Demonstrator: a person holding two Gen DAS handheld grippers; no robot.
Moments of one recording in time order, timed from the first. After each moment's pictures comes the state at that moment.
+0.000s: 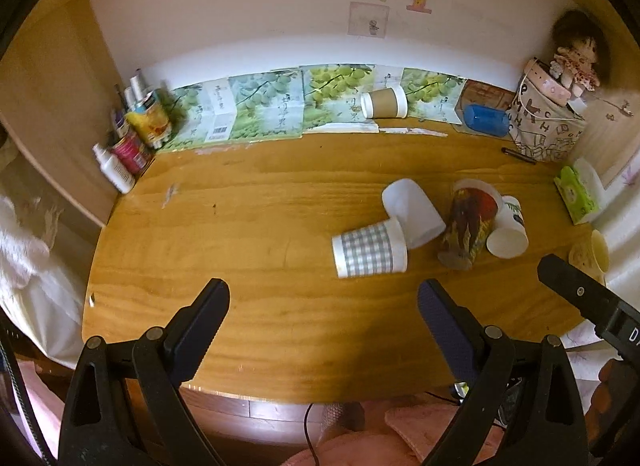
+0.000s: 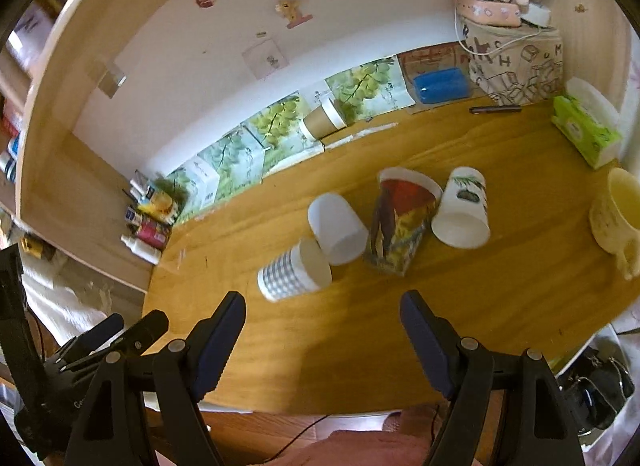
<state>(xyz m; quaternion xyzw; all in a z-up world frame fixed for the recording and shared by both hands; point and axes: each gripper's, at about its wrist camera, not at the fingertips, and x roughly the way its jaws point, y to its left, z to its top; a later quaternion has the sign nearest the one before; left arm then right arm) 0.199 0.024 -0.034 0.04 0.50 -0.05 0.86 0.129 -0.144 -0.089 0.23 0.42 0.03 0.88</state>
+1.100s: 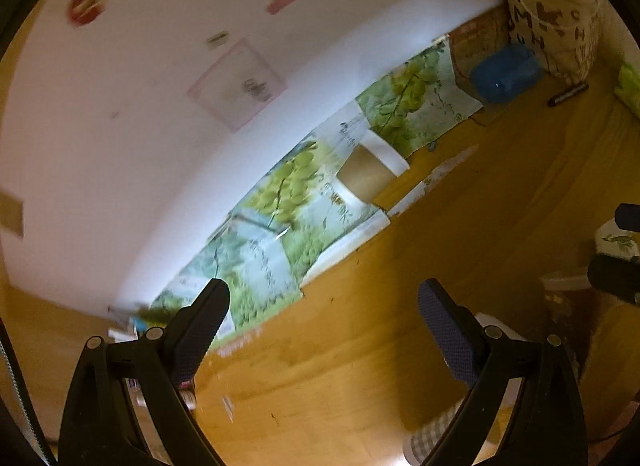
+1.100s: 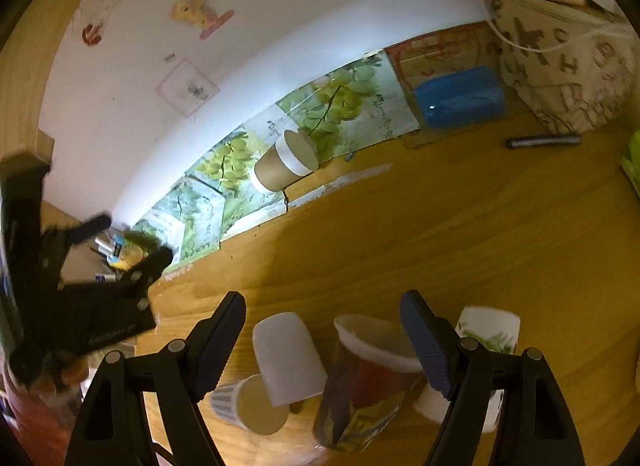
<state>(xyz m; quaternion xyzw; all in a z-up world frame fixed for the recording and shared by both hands) 0.413 -0.127 -0.082 0.38 0.44 -0.10 0.81 0.317 -0.243 -0.142 0.26 0.45 0.06 0.85</state>
